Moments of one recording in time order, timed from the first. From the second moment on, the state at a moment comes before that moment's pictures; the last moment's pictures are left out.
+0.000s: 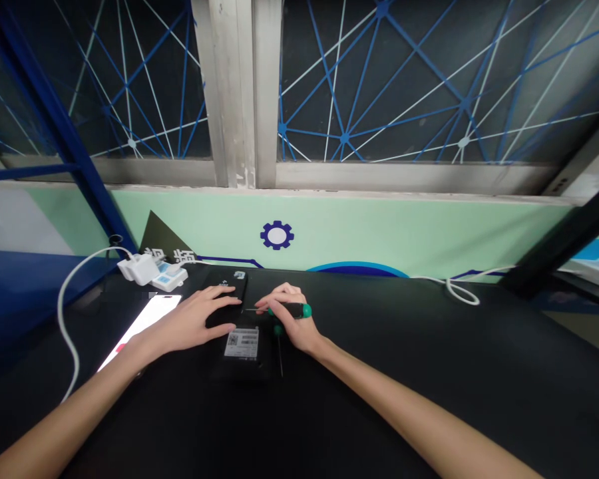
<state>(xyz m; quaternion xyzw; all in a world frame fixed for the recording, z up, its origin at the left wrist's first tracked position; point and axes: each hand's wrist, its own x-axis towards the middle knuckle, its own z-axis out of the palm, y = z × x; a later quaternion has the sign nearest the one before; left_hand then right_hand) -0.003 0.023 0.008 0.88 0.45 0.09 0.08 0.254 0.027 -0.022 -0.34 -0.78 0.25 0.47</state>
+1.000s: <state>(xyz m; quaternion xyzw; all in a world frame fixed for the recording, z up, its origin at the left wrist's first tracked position) 0.000 0.023 0.012 0.89 0.44 0.11 0.06 0.245 0.029 -0.025 -0.42 -0.69 0.26 0.53</state>
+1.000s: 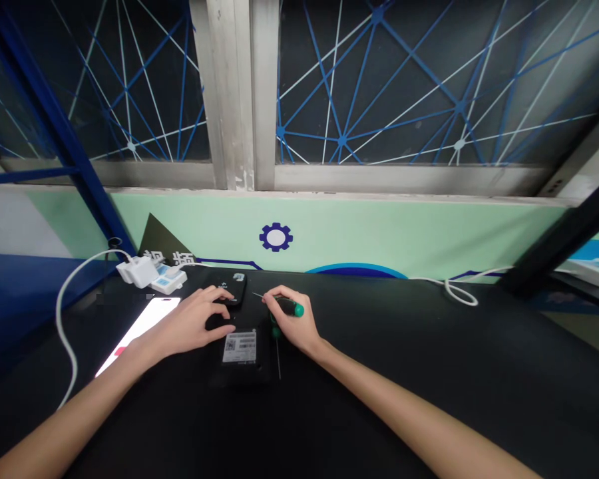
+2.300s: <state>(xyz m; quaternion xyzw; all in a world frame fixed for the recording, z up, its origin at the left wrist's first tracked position) 0.006 0.011 0.029 0.79 0.56 -0.01 0.23 0.247 0.032 -0.033 -0.40 -0.69 0.30 0.52</state>
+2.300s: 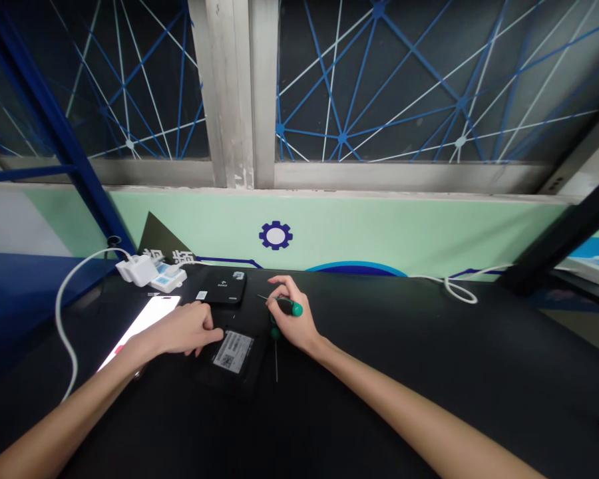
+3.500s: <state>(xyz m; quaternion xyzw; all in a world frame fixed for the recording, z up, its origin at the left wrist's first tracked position) 0.010 0.011 0.033 0.77 0.59 0.00 0.25 0.246 0.028 -0.021 -0.40 -0.63 0.36 0.56</state>
